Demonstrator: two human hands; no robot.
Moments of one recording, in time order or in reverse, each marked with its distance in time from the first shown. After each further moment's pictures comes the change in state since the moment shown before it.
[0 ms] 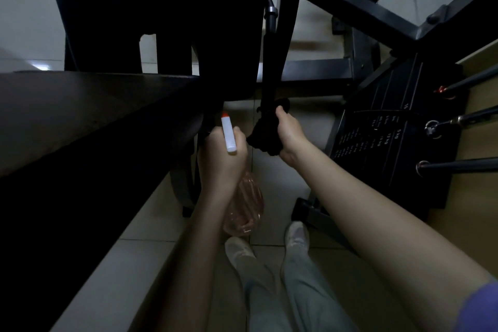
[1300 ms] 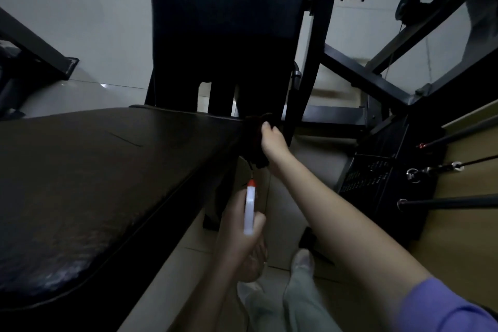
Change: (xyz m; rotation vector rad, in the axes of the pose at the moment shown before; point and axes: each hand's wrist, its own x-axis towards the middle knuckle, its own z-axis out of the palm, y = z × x) left_hand -0.110 0.035 -0.082 -0.247 -0.143 -0.046; right_hand -0.110 -0.062 0.070 -0.327 -0.130 -0.131
